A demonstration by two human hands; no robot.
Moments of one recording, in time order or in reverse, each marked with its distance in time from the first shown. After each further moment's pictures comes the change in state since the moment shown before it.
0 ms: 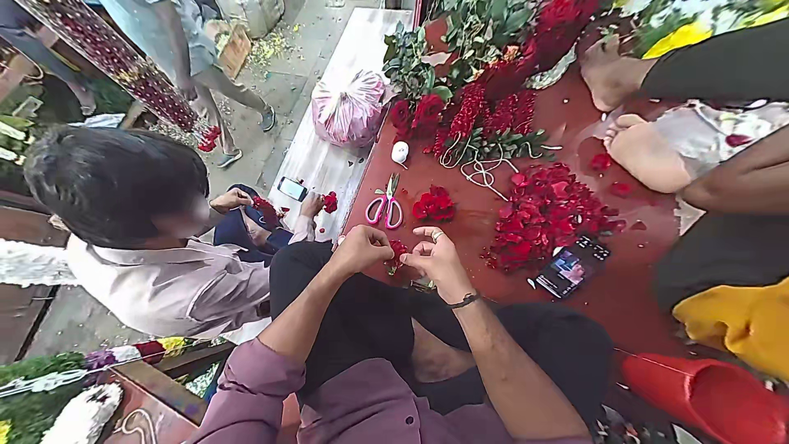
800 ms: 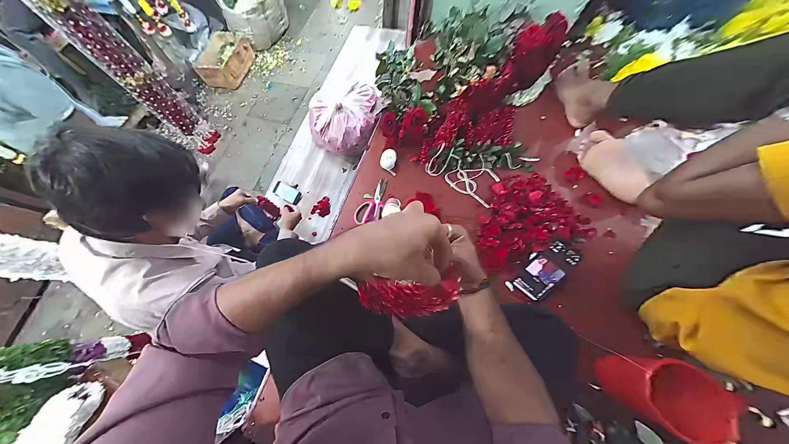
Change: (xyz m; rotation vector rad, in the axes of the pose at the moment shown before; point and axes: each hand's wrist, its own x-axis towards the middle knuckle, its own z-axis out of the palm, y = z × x) left_hand -0.032 0.171 0.004 0.602 -0.374 0.517; right_hand -0.015 -0.034 -0.061 0.434 -0.294 -0.358
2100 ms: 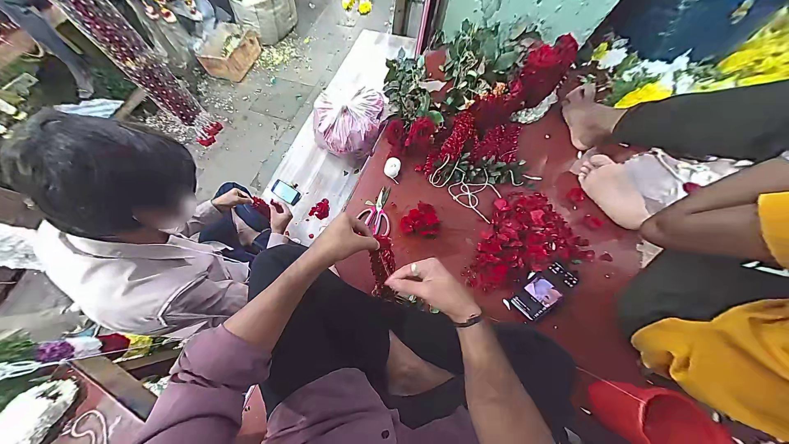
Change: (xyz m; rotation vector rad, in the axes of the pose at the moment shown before) left_hand -0.031 -0.123 0.060 -0.551 0.467 -0.575; right_hand 0.001 0.028 0.007 -0.534 -0.284 0.129
